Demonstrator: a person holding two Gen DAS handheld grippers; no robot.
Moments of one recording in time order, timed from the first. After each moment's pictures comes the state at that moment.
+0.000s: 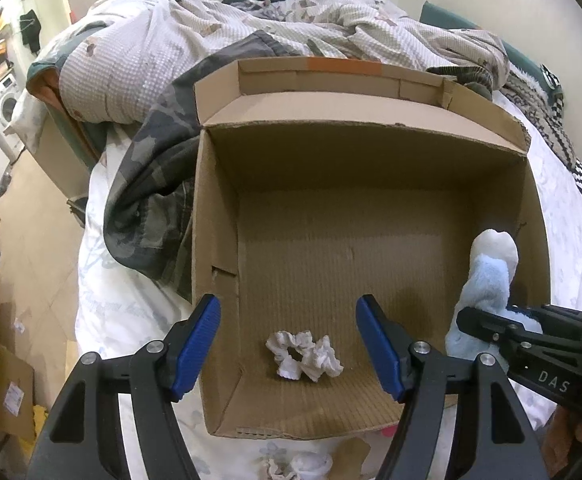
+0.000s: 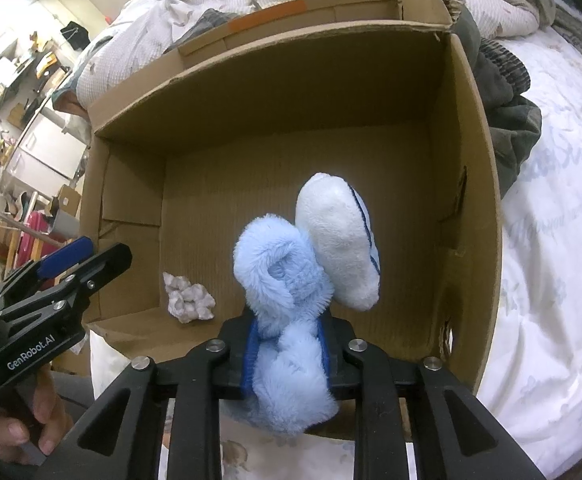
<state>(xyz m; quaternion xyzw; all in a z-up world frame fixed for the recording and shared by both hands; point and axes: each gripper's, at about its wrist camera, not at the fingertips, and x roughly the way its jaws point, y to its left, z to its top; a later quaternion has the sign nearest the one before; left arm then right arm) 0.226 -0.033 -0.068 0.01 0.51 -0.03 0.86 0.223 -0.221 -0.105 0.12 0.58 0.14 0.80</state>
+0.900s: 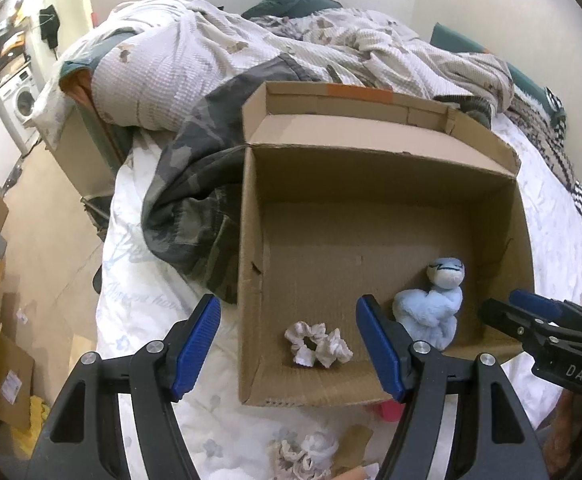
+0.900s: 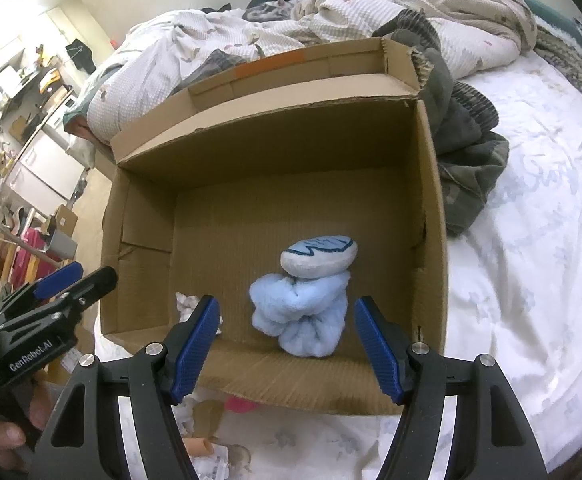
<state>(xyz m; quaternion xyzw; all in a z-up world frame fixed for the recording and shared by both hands) 0.200 -0.014 -0.037 -0.01 0.48 -0.01 0.88 0.203 -0.229 -0.065 0.12 0.53 0.11 0.83</state>
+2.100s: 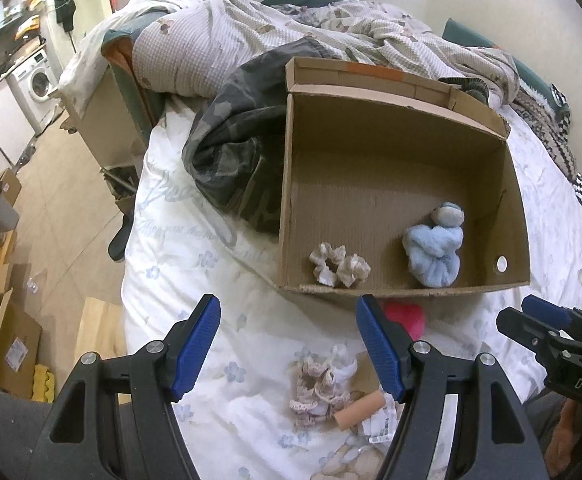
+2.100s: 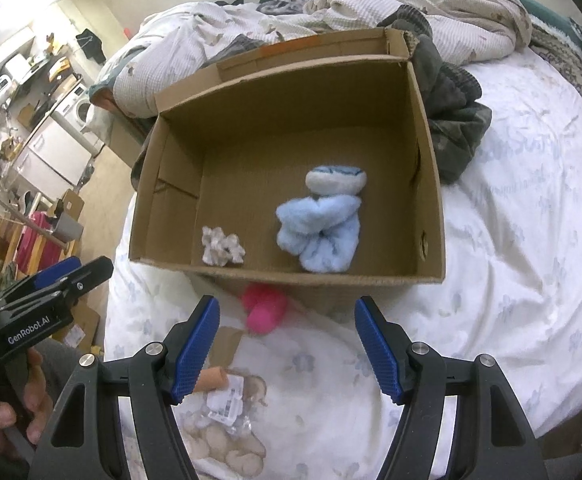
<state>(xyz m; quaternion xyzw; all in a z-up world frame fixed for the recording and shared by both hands) 0.126 0.006 -0.037 -0.02 0.50 0.01 0.86 0.124 -0.220 -0.058 0.10 0.53 0.13 0.83</state>
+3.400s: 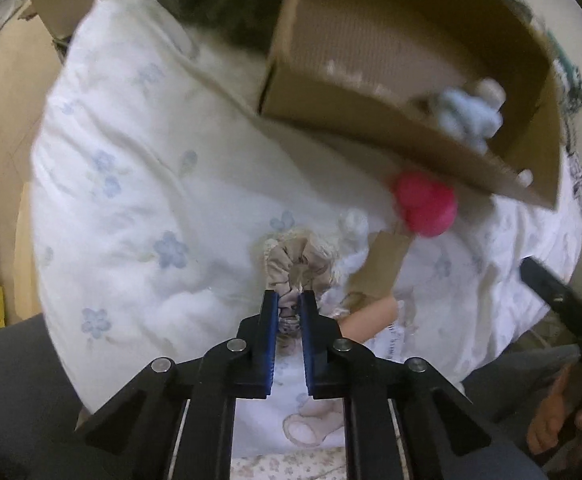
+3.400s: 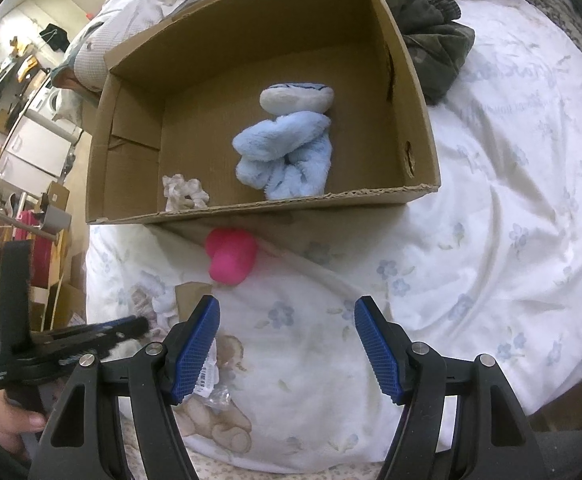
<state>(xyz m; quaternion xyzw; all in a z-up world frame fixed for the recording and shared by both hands) 0.114 0.018 -0.138 -0.12 0.67 -0.05 0.73 0.117 -0.232 -0.103 0.13 0.61 0.10 0.78</state>
